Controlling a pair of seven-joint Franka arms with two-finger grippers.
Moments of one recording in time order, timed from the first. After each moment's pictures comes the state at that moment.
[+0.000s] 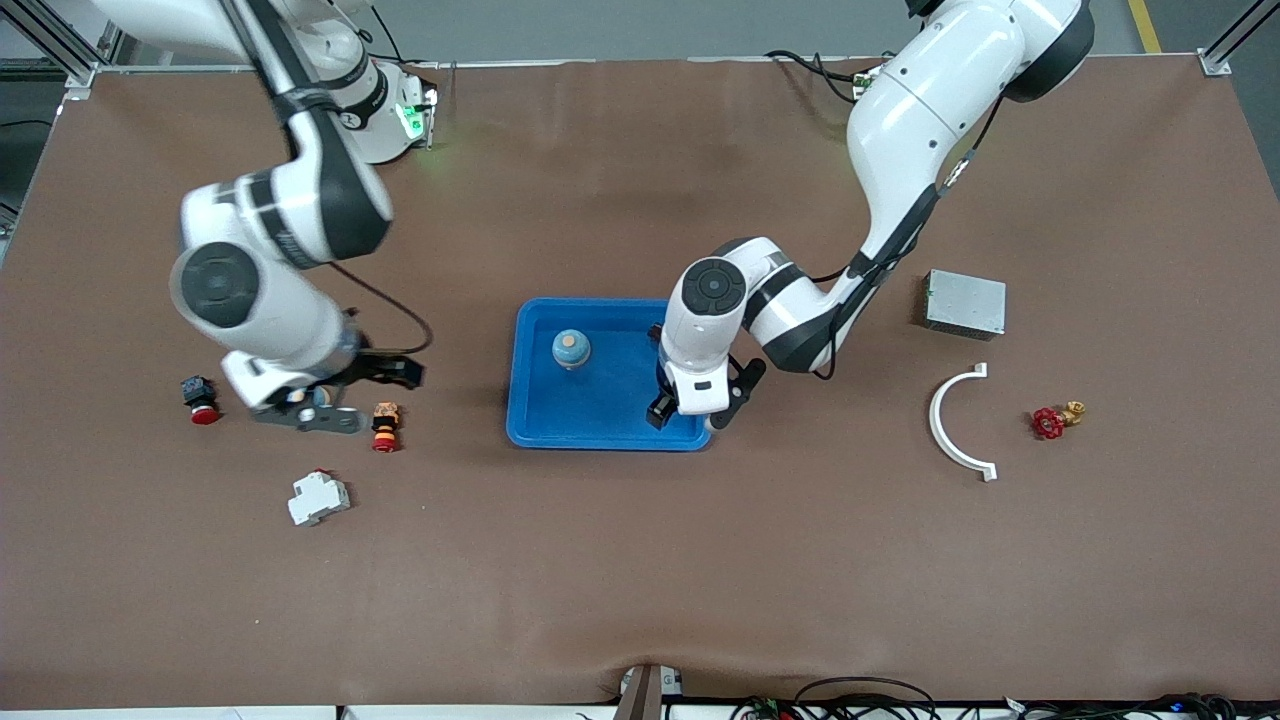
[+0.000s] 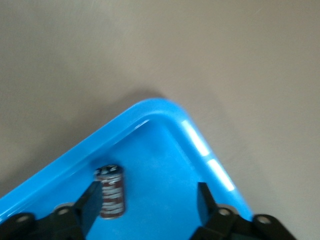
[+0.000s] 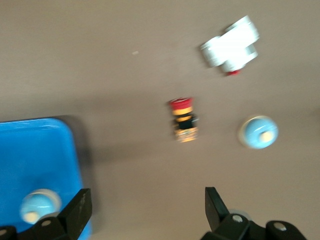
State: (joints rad) left arm -0.34 0.80 -0.43 -1.49 0.41 2.37 -1.85; right arm 0.15 0.30 0.08 -1.74 -0.04 1.94 0.34
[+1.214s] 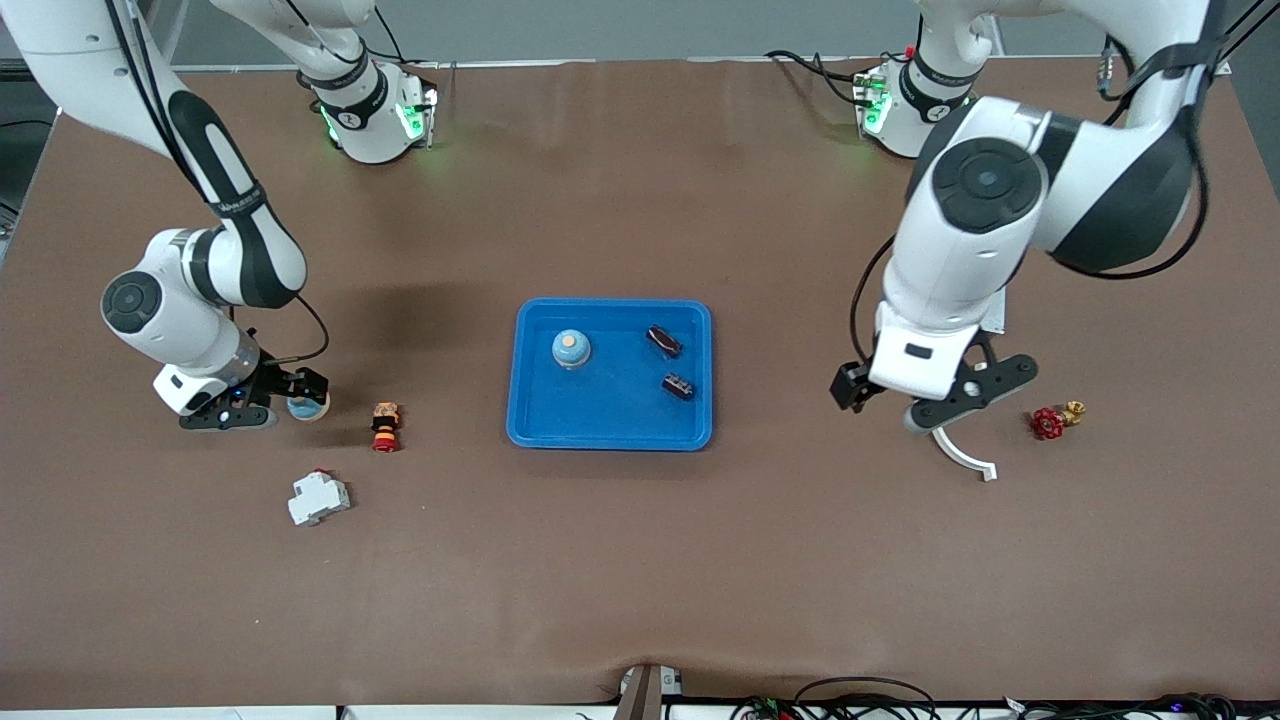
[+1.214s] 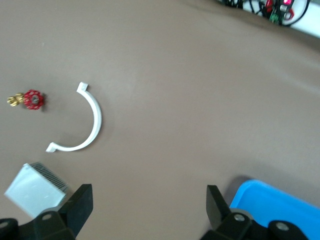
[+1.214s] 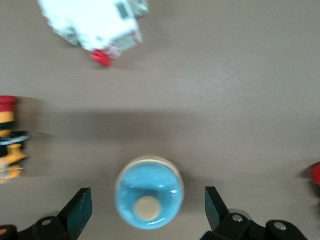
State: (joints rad) left arm -0.06 0.34 -0.43 -1.44 0.30 1.77 -0.90; right arm -0.19 0.40 0.08 -2.20 -0.04 2.65 -0.12
